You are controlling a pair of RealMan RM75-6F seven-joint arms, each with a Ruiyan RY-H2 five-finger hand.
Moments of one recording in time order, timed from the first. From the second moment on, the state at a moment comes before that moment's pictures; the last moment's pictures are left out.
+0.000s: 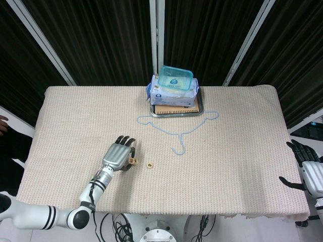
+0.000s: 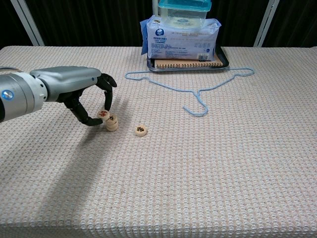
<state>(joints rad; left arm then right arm) -0.85 -1.54 -0.08 -1.77 0.74 1.09 0.64 0.11 -0.94 0.03 -1.61 -1.48 1.33 0.30</state>
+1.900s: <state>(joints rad) -0.87 -1.56 -0.10 -1.75 0.70 1.06 0.64 0.12 -0.94 0.03 -1.61 -1.48 1.33 0.31</state>
